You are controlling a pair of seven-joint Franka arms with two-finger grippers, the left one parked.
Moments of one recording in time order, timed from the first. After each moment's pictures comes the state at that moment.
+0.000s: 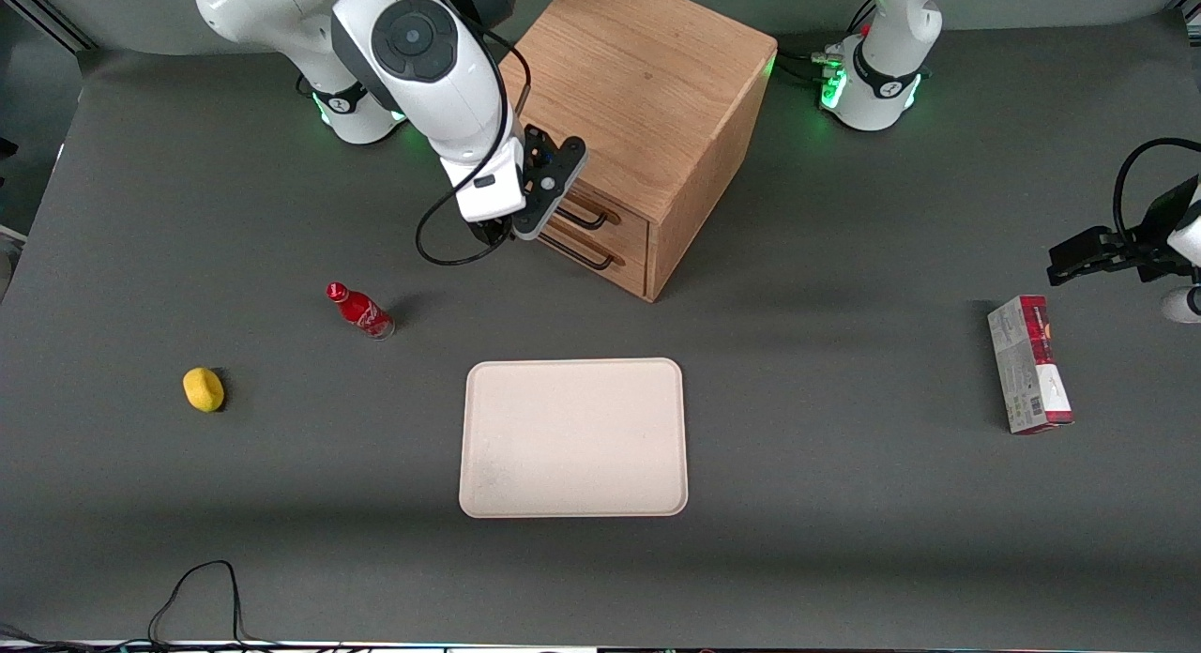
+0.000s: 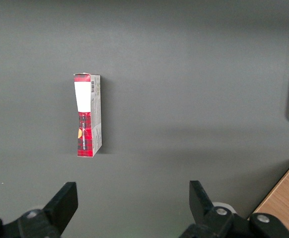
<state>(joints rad) 0.66 0.18 0.04 -1.70 0.14 1.83 -0.30</state>
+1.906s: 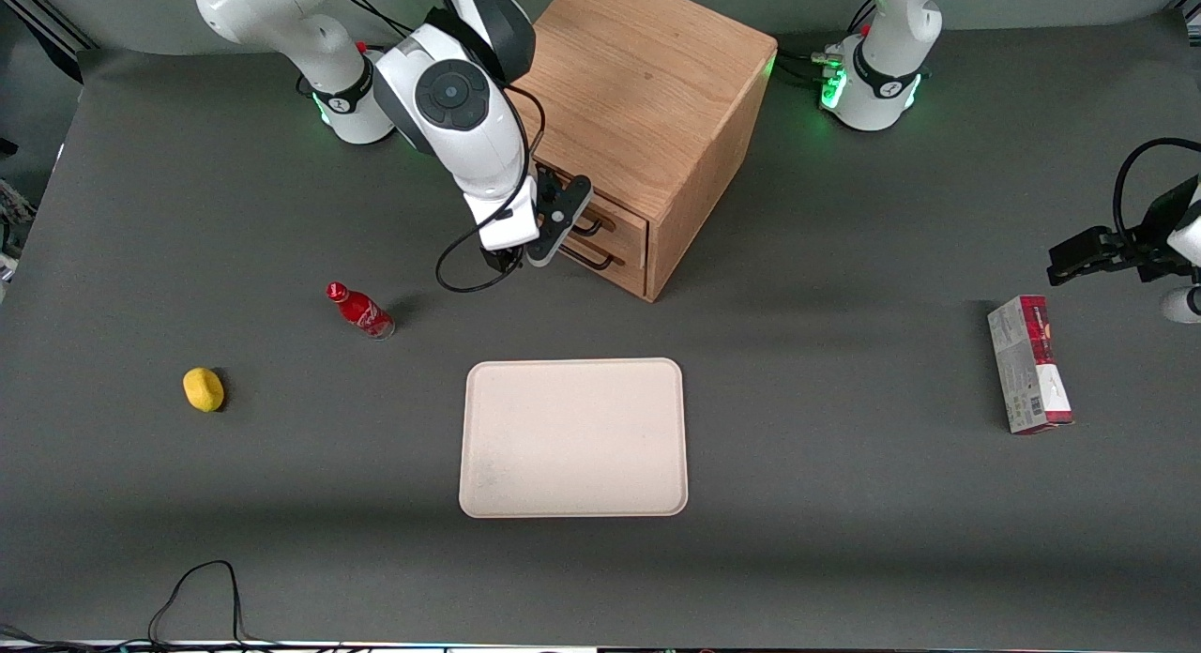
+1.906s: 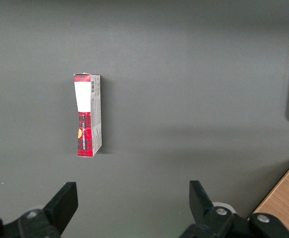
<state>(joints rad) 0.68 0.21 0.03 -1.86 0.08 2.03 -0.31</state>
